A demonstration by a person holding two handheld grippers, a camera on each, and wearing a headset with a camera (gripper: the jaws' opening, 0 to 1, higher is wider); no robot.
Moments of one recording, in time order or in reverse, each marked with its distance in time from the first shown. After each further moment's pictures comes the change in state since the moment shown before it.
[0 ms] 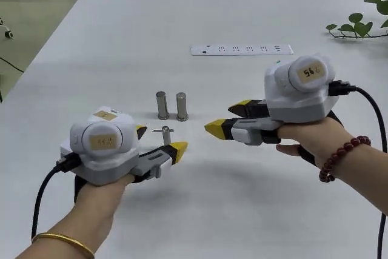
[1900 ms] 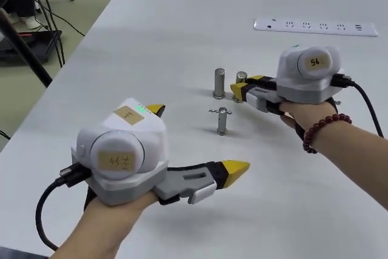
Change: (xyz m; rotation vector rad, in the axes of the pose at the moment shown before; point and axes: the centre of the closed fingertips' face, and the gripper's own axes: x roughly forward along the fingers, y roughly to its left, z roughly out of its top) left arm -0.053 -0.009 -0.002 0.044 -0.022 -0.022; right arm 0.115 -0.019 0.016 0.027 -0.116 0.001
